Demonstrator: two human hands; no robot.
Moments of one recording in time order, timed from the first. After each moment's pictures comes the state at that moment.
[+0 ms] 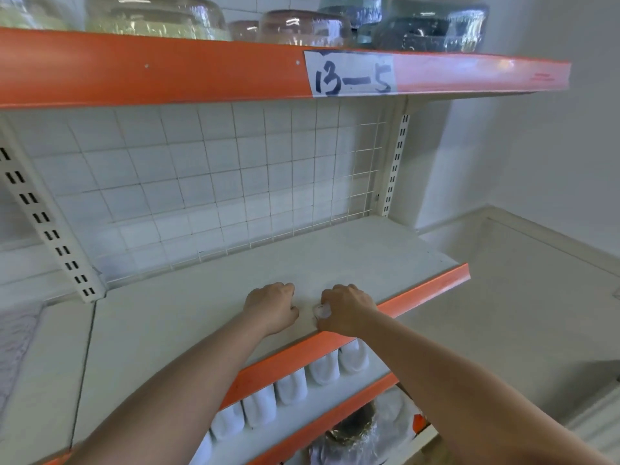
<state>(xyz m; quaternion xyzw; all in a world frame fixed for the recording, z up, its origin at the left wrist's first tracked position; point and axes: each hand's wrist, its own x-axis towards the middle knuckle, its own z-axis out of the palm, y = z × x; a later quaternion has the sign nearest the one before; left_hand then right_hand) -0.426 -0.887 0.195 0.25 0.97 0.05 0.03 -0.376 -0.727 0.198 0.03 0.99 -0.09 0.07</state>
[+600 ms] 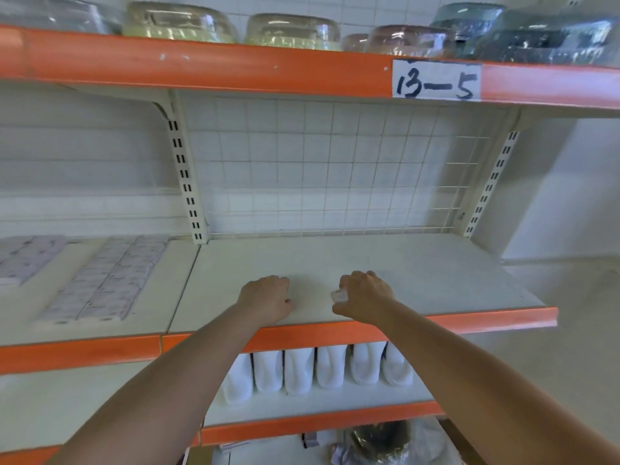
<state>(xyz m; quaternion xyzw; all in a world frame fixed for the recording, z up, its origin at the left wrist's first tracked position) -0.357 -0.970 0.202 0.07 1.00 0.04 0.00 -0.370 -0.770 0.222 -0.12 0.99 -0.06 0.04</state>
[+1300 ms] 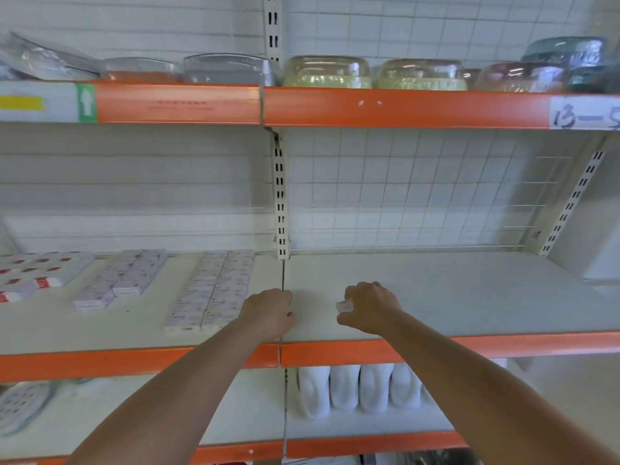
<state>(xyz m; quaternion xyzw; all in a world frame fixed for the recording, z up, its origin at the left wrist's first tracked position) -0.309 -1.149 0.219 0.04 1.00 0.04 0.01 -0.340 -0.947 0.236 -0.15 0.99 -0.06 0.03</state>
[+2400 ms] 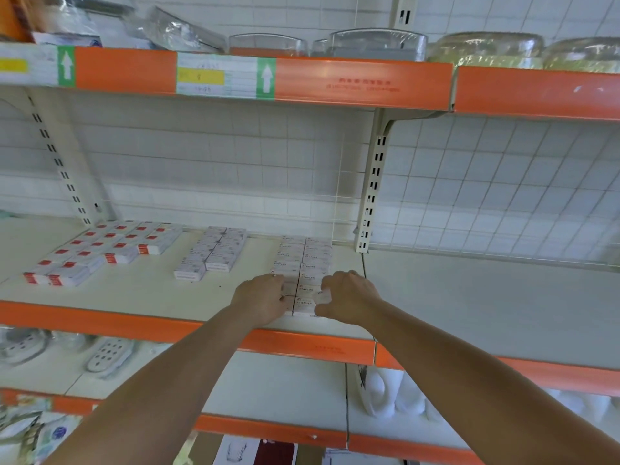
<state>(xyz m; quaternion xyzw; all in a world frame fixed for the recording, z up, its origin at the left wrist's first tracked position) -0.271 -1.321 0.220 -0.07 0.99 0.09 -0.01 -0.325 -1.149 0.237 -0.28 0.96 -0.05 0.06</state>
